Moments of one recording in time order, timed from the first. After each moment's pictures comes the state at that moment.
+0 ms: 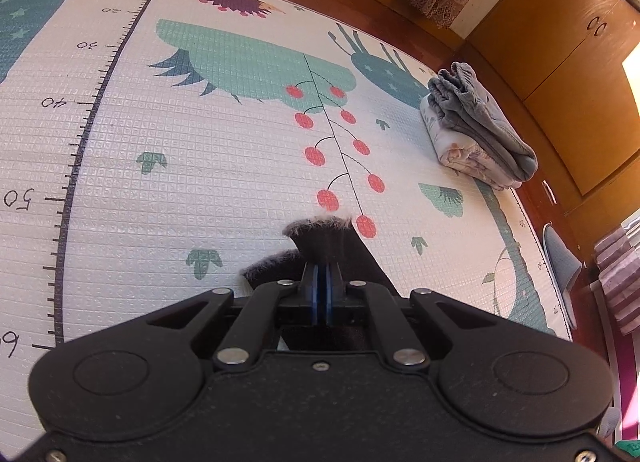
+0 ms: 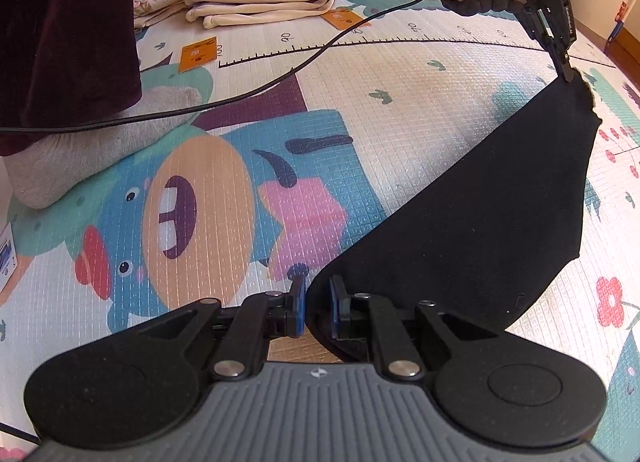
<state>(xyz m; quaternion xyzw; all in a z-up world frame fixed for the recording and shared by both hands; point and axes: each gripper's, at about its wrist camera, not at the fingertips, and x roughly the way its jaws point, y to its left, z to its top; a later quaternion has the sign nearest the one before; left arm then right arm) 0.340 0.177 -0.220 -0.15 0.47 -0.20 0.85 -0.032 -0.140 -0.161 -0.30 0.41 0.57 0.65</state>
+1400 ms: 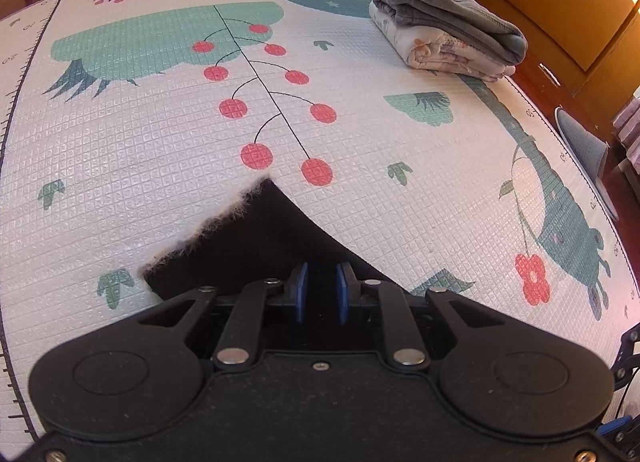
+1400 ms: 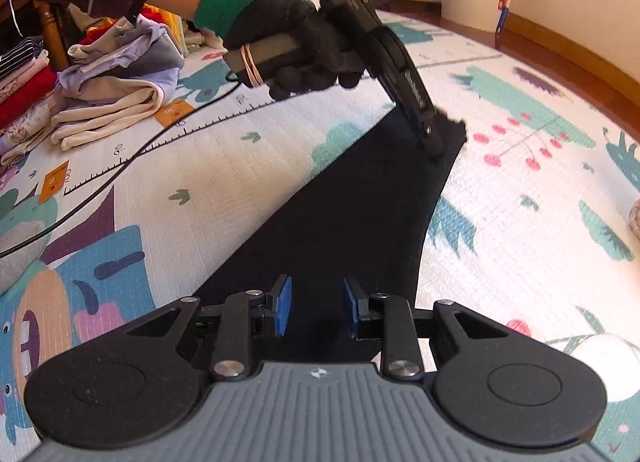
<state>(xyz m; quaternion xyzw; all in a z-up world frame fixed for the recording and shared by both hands) 0.356 0.095 -0.241 0.00 0.50 -0.27 0.82 0.115 -0.145 -0.192 -0.18 0.40 0.49 0.76</state>
